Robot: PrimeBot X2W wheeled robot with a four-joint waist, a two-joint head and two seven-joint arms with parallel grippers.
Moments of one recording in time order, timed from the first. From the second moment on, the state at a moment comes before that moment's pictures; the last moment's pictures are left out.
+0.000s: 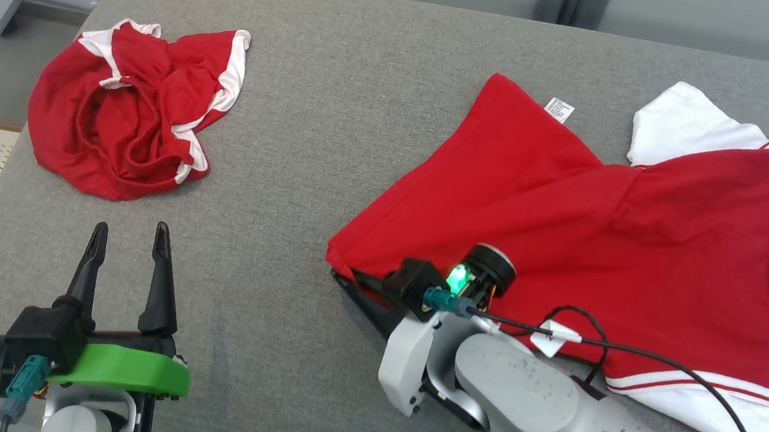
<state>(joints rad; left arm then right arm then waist) -0.10 0.05 0.04 0.15 -0.19 -0.12 -0.26 -0.74 -0.05 1.07 0.74 0.48 0.13 -0.24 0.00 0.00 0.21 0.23</state>
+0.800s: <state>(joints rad) -0.05 0.05 0.11 0.12 -0.16 -0.12 -0.26 -0.65 -0.13 0.65 0.65 0.36 0.13 -0.26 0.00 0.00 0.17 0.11</state>
